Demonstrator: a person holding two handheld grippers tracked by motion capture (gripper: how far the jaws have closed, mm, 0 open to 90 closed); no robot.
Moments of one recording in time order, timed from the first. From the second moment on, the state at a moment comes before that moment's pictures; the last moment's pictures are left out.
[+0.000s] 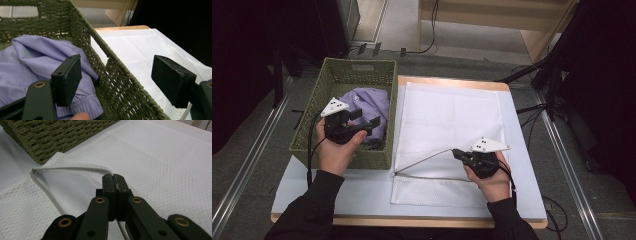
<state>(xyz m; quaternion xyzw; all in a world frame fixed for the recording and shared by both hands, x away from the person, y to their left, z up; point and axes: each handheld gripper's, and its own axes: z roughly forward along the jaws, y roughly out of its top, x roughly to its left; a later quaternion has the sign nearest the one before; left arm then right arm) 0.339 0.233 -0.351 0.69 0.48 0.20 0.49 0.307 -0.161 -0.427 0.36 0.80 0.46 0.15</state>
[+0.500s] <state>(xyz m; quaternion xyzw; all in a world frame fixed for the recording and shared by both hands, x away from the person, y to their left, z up) 0.371 0.233 -0.344 0.70 0.49 0.21 0.48 0.308 -0.161 -0.428 0.36 0.80 0.46 0.15</state>
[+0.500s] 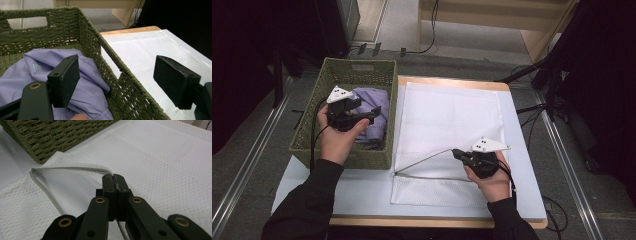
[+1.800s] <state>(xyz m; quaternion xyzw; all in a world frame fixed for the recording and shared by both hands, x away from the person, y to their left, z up) 0.460 0.264 -0.402 0.72 0.62 0.17 0.27 0.308 -0.160 -0.429 0.35 0.80 0.46 0.15</state>
